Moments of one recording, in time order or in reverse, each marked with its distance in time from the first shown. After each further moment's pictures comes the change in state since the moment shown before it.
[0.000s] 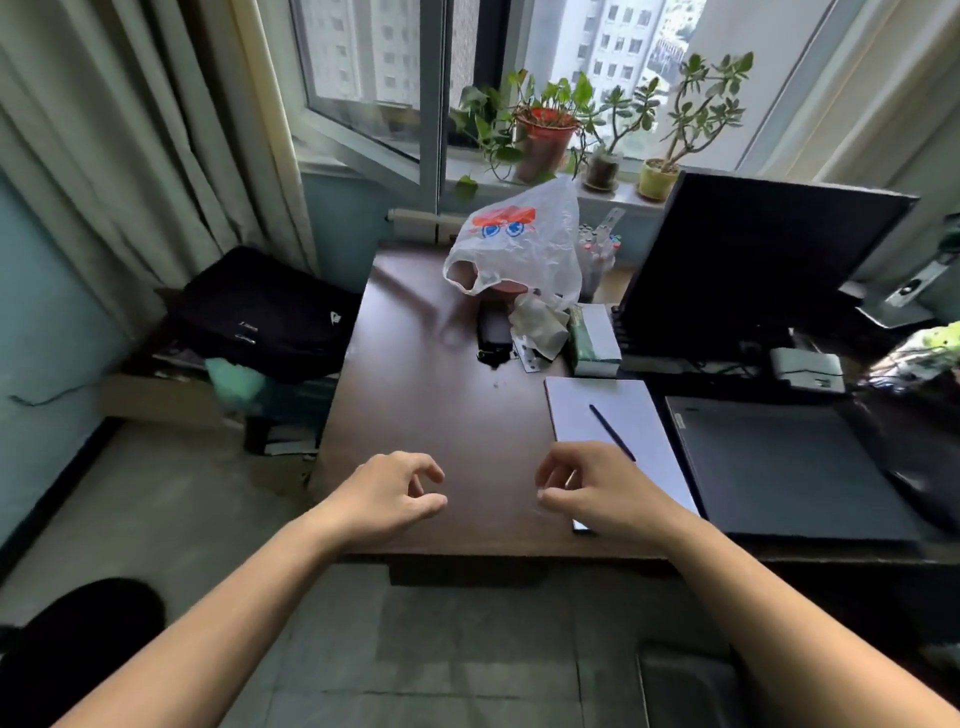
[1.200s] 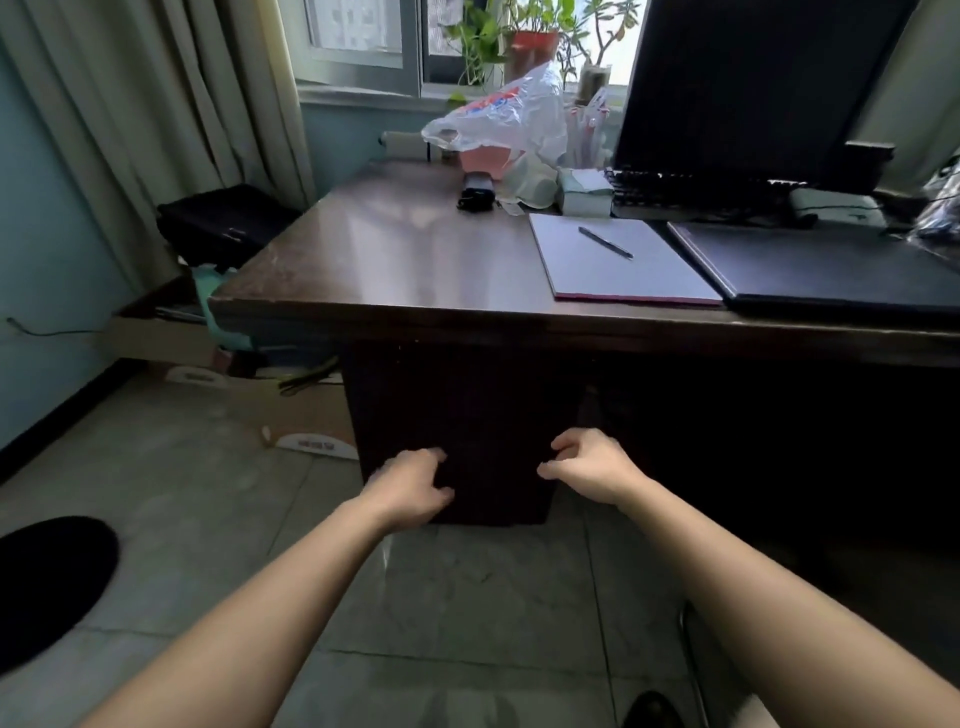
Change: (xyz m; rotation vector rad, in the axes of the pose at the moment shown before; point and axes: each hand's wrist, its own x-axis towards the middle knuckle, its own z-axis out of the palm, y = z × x) left_hand 0.015 -0.124 0.394 0.130 0.132 -0.127; right_hand -0.020 0.314 0.278 0.103 0.125 0.166
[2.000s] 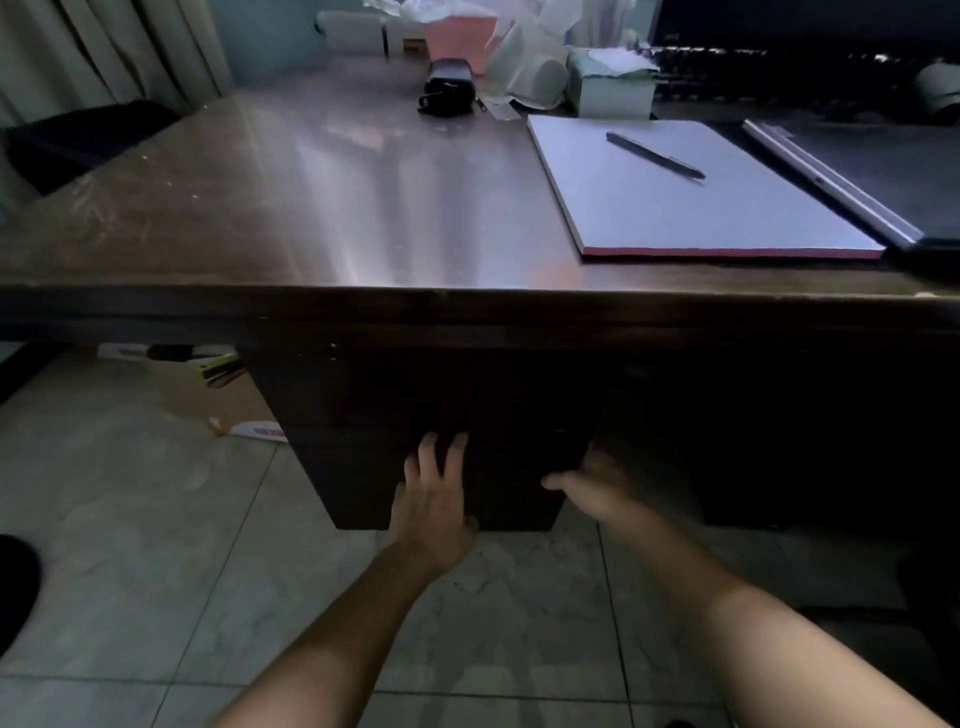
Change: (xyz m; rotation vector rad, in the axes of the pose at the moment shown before) left_hand 0.163 -0.009 0.112 0.168 0.201 0.043; right_hand 0.172 0.076 0.064 0.286 -0.045 0.354
